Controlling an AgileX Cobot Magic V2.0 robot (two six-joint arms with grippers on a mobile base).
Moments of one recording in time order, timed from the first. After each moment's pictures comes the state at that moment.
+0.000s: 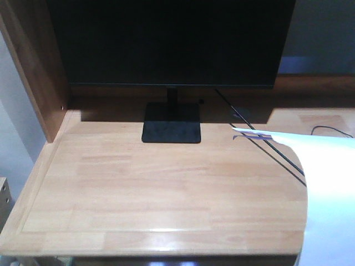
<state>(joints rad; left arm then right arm) -0.53 0.11 -0.75 -0.18 0.85 0.16 0.12 0.09 -0.05 -0.29 -1.00 1.58</state>
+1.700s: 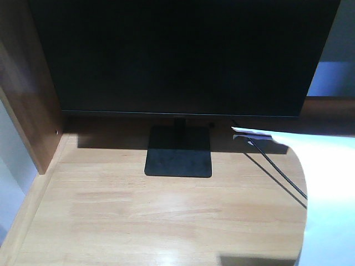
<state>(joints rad) -0.53 0.11 -0.75 -0.18 0.85 0.16 0.12 0.09 -0.05 -0.29 -1.00 1.58</state>
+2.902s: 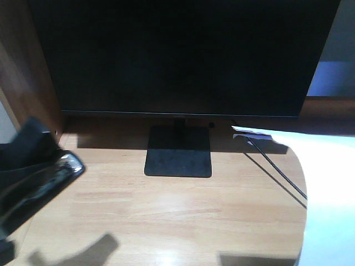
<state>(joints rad) -0.53 0.69 -0.73 -0.31 0.54 0.42 0.12 0.09 -0.05 -0.29 -1.00 1.58</state>
